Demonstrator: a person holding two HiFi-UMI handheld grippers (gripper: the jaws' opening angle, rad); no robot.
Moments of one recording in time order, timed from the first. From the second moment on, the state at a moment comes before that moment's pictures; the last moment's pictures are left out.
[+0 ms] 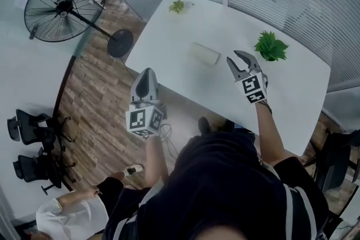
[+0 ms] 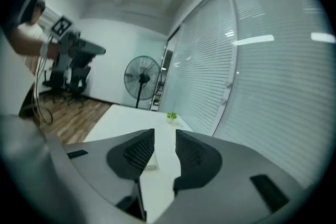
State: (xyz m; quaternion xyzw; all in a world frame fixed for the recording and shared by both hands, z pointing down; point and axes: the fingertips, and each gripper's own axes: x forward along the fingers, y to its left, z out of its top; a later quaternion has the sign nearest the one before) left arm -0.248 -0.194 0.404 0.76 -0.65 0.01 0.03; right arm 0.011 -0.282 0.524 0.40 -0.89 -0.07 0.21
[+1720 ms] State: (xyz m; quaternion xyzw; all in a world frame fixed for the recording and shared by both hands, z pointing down) left arm -0.297 -0.143 0.451 0.73 -0.67 0.12 0.07; right arm 0.001 -0.410 0.704 0.38 -0.88 0.22 0.18
